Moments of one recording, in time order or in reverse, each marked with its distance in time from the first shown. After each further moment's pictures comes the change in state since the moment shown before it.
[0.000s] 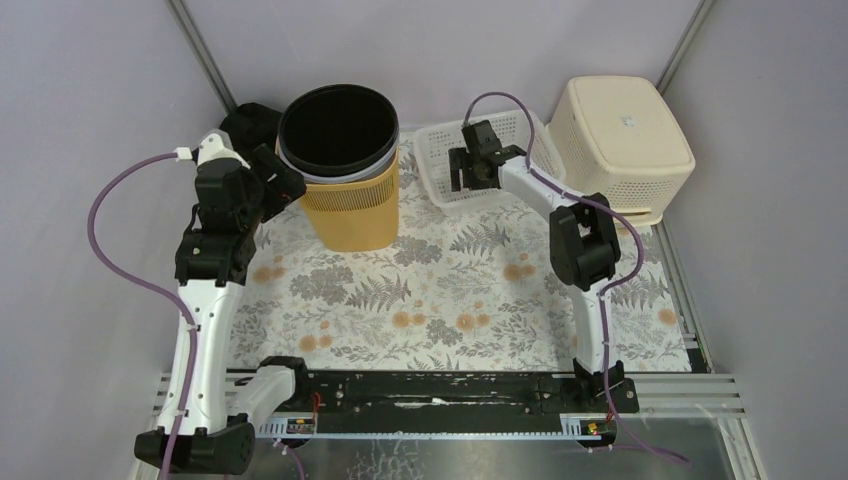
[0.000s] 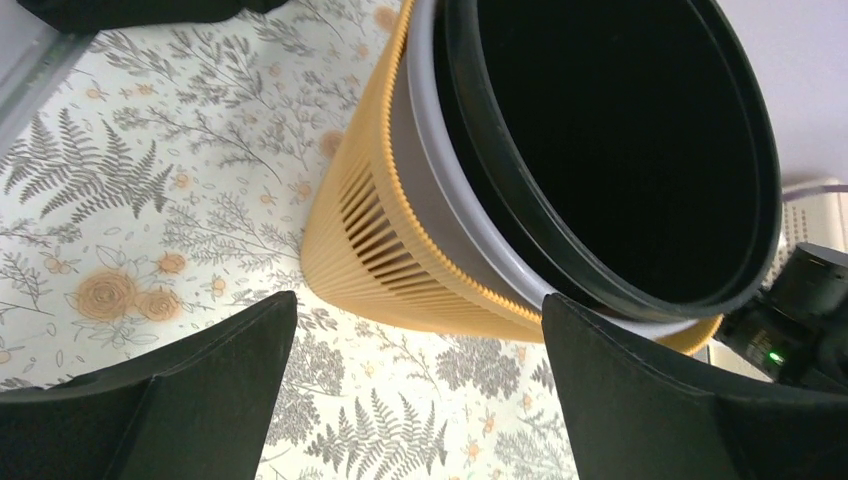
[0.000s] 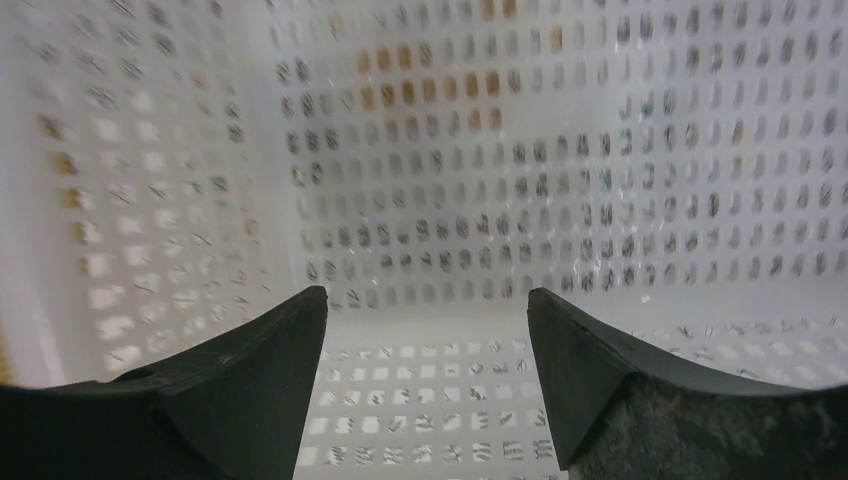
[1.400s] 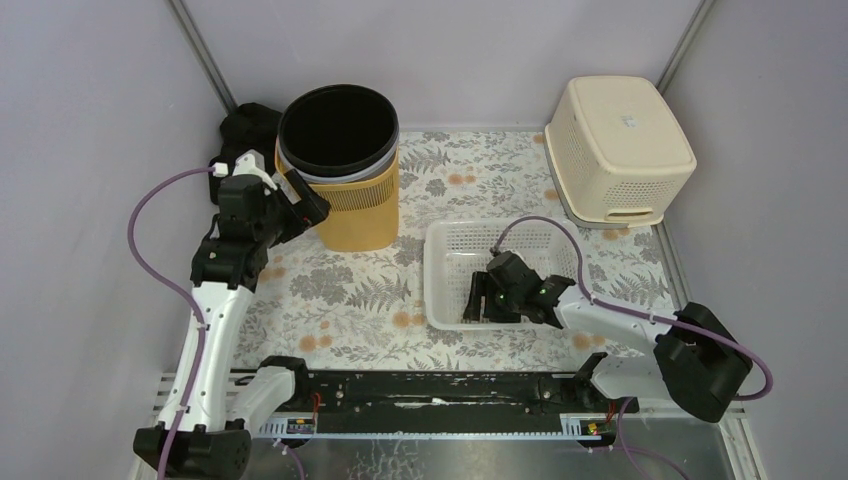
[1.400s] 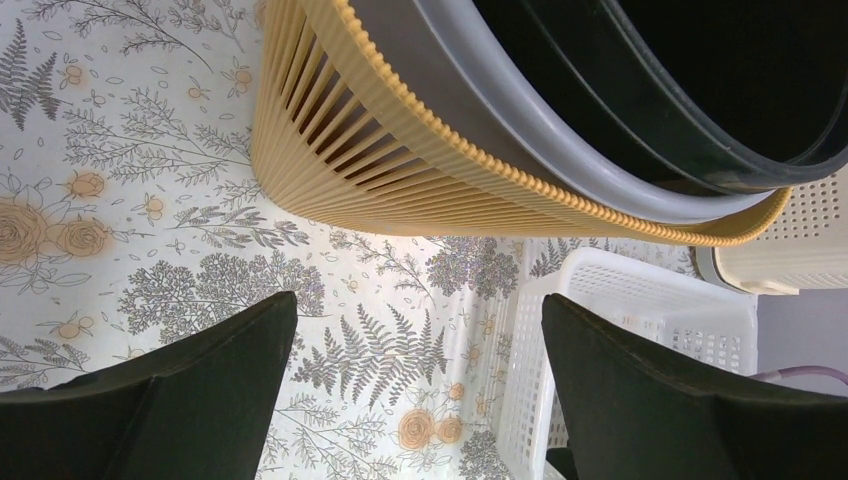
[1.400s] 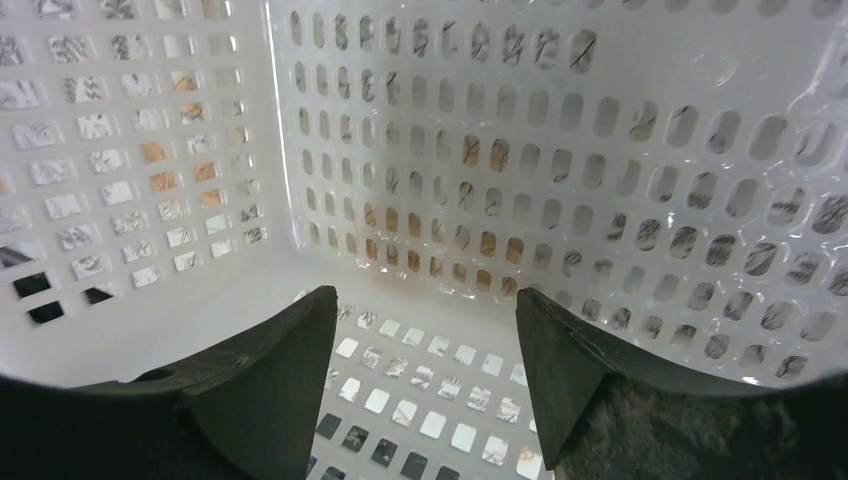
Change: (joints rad) left arm -0.040 -0.030 -0.148 -0.020 0.187 0.010; right arm 0.325 -0.922 -1.276 0.219 -0.175 0.550
